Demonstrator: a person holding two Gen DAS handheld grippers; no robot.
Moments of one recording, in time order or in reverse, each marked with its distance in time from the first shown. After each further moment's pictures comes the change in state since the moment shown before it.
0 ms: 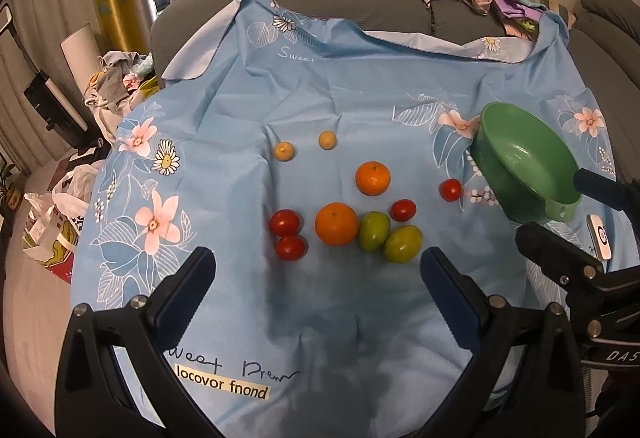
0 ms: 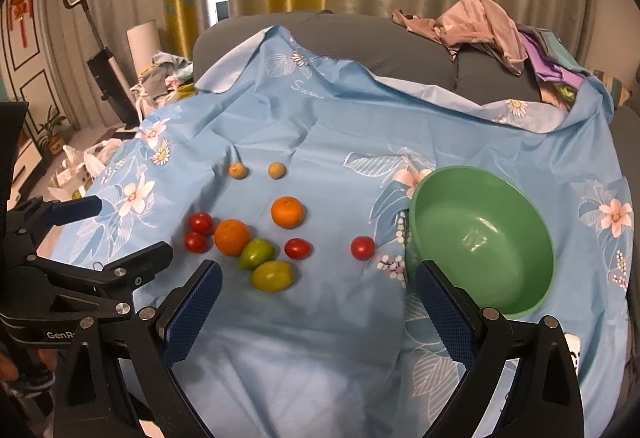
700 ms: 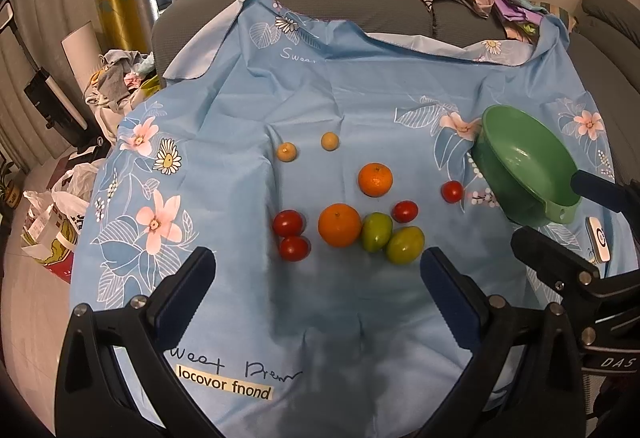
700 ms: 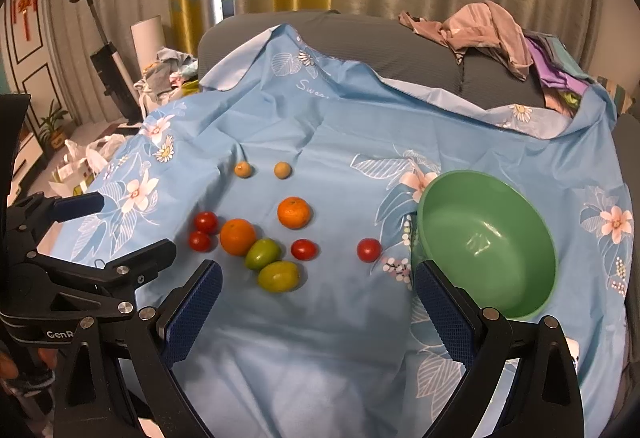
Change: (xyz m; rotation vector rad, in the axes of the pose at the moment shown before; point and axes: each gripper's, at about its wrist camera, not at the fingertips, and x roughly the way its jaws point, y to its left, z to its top) left arm -0.001 0.005 -0.001 -0.008 -0.004 -0.004; right arm 0.001 0.007 0.000 -0.009 0.001 0.002
